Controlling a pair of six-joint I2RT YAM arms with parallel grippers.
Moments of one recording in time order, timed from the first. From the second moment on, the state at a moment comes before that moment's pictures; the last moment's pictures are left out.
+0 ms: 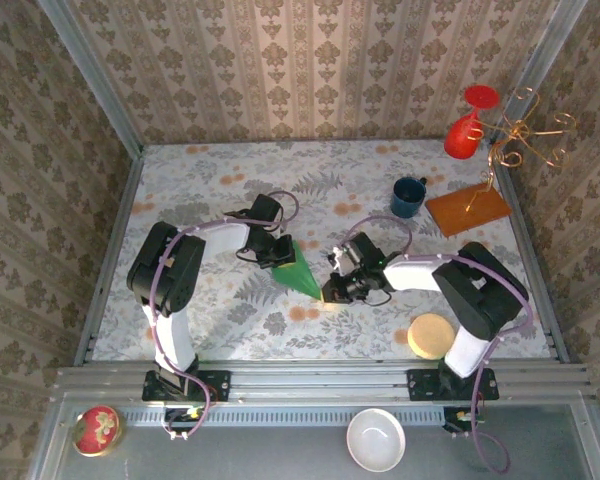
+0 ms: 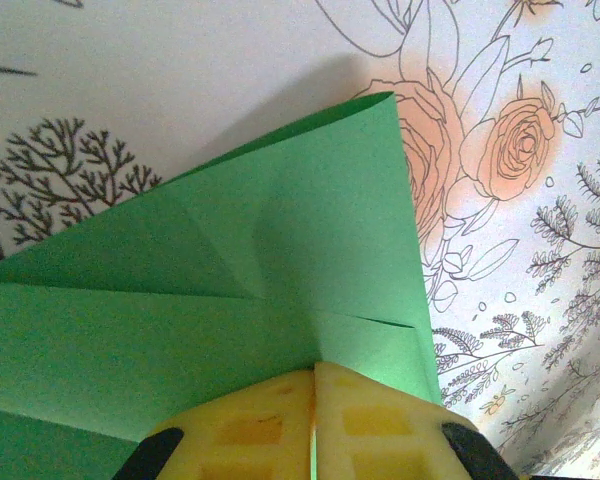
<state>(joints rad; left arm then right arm) -0.54 1.90 1.11 -0.44 0.40 -0.62 0.60 1.70 0.72 -0.11 -0.56 0.56</state>
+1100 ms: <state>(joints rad) -0.38 1.42 0.73 -0.22 0.38 -0.78 0.56 1.94 1.12 -0.16 -0.54 0.57</state>
